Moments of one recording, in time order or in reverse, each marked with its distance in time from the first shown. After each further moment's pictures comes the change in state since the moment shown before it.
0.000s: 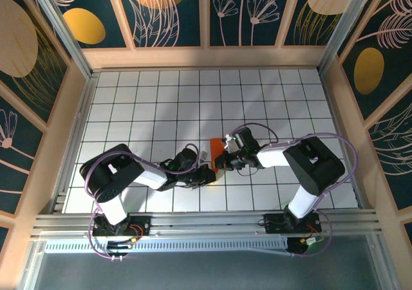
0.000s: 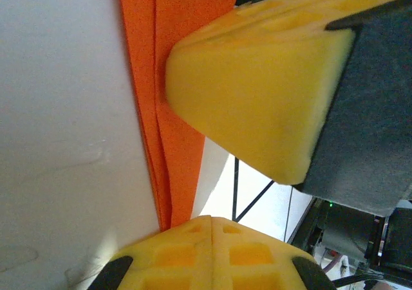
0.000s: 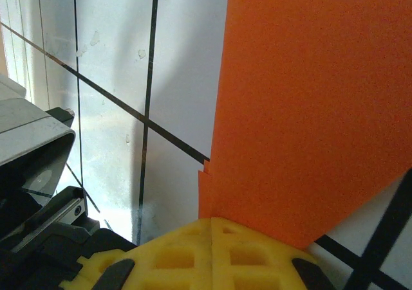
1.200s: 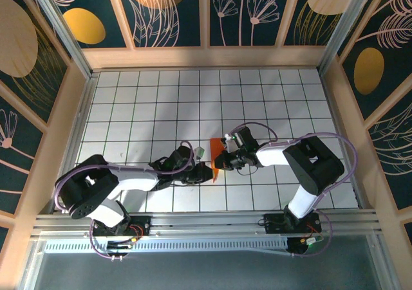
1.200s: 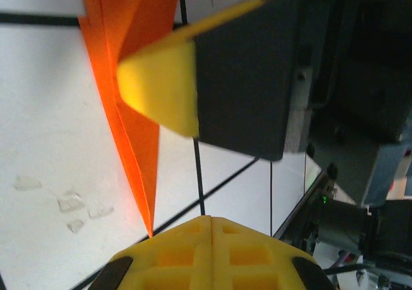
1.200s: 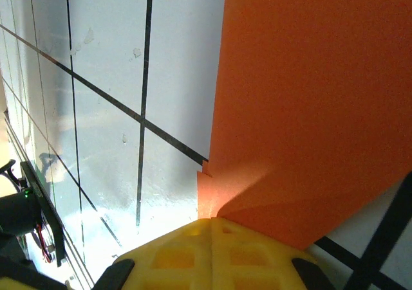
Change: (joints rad) left arm -0.002 -0.218 0.014 -0.229 -0.082 0.085; right arm 0.000 0.005 0.025 -0.049 0.003 -0.011
